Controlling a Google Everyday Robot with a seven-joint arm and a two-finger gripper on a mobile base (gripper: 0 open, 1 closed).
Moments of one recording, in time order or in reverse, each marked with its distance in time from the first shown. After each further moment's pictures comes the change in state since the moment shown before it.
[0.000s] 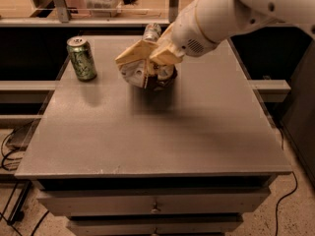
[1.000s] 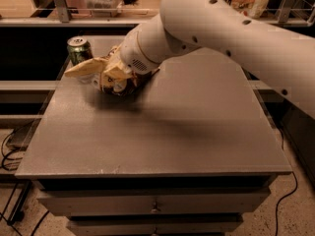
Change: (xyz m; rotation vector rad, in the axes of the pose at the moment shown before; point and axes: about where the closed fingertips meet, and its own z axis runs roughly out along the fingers) arm -0.057 0.036 0.107 -0.073 -0.104 -0.007
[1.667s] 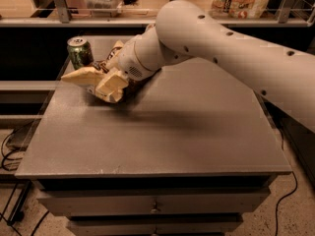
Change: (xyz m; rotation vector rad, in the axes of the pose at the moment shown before) arm 0.013 -0.002 0.036 -0.035 -0.031 0.045
